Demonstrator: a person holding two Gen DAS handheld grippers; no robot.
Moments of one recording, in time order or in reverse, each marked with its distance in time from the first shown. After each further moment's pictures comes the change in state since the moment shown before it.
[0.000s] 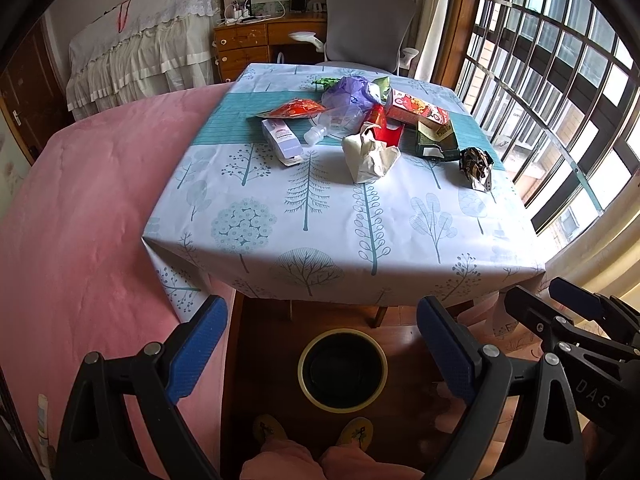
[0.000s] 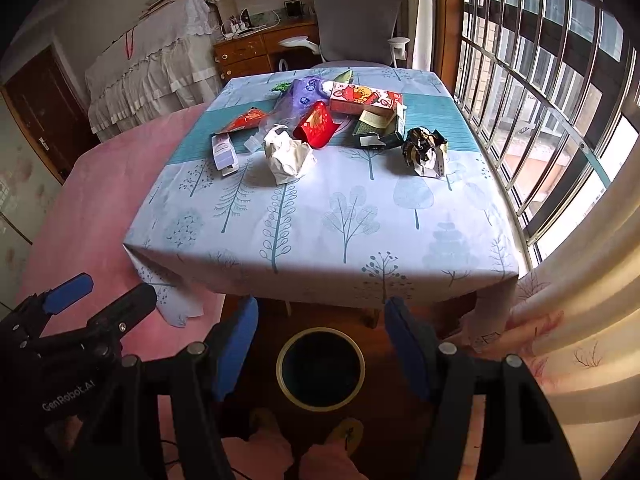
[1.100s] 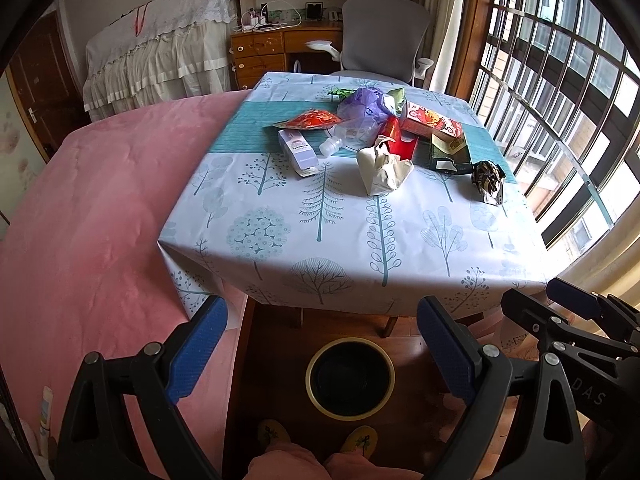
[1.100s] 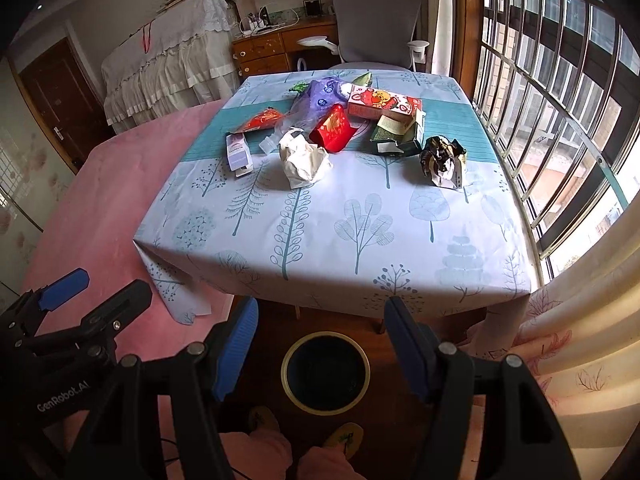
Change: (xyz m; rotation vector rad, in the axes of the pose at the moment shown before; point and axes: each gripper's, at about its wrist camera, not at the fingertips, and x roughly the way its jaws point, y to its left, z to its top) left arm -0.006 -0.001 0.000 -0.028 -0.038 0.055; right arm 0.010 0.000 0.010 -0.046 0.002 0.054
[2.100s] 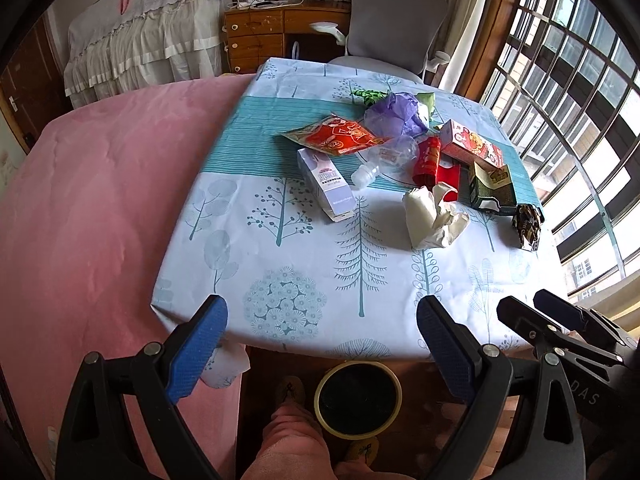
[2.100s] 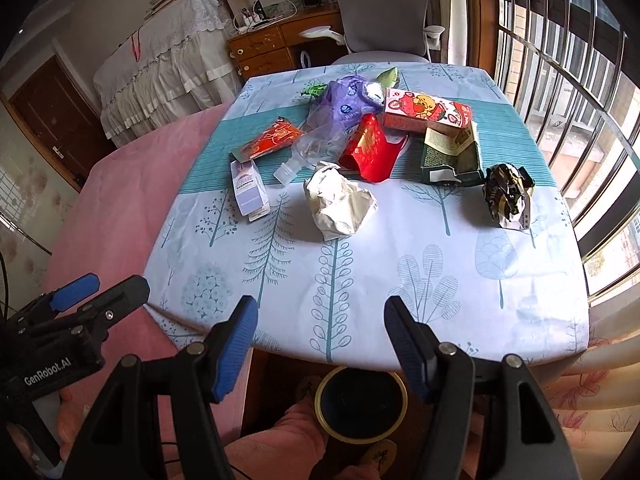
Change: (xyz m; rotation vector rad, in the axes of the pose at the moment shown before) left arm 0.096 0.073 0.113 -0.017 0.112 -0.081; right arm 0.088 0.031 0.094 0.088 0.045 0.053
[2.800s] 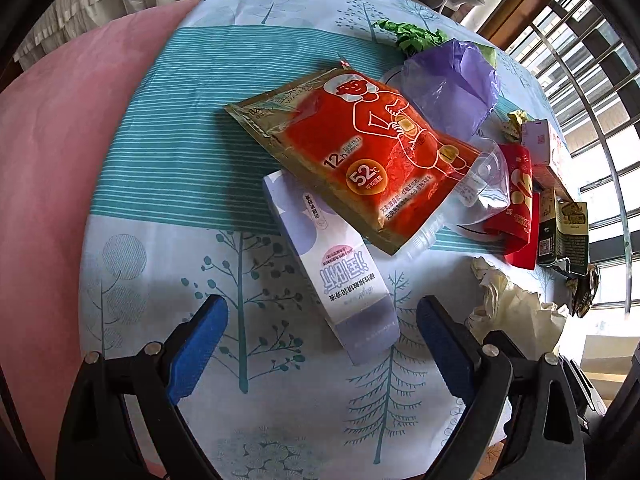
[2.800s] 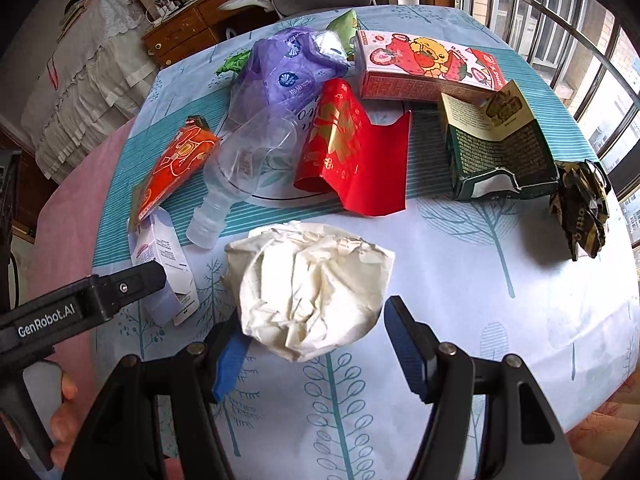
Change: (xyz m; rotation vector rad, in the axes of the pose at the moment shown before) left arm 0.210 0.013 0.128 -0.023 0.302 -0.074; right arm 0.148 -0.016 0.077 0.215 0.123 -0.122
